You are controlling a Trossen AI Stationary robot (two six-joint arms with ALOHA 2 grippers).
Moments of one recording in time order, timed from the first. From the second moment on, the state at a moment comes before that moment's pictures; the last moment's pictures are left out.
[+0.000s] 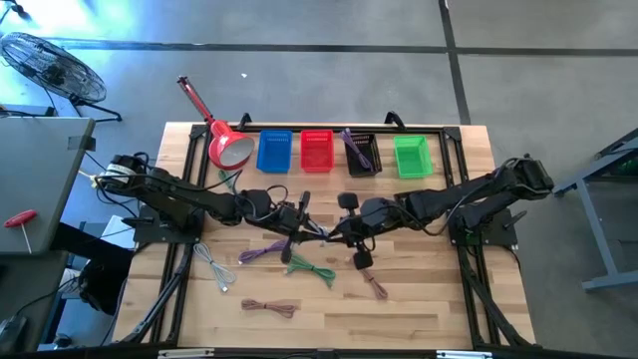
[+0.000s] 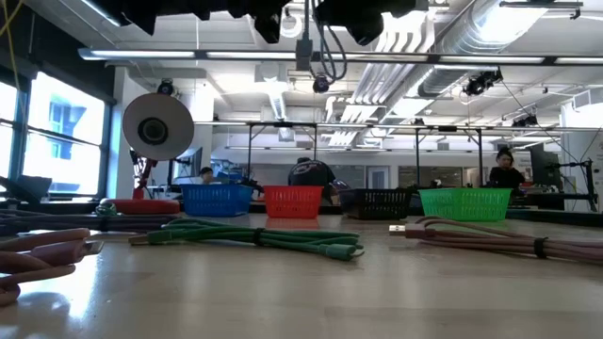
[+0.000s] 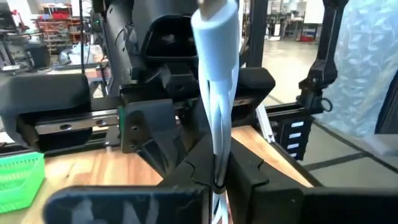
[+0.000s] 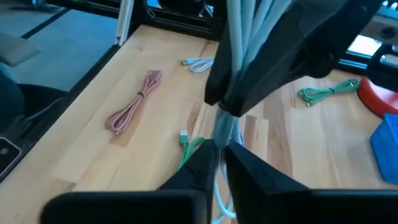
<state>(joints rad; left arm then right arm) -0.16 1.47 0.79 0.68 0.10 0.04 0.21 1.49 1.06 -0.06 0.01 -0.09</state>
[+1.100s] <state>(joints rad) 0.39 1.16 0.79 0.06 -0.51 -0.10 0.21 1.49 1.07 -0.19 0.08 0.03</state>
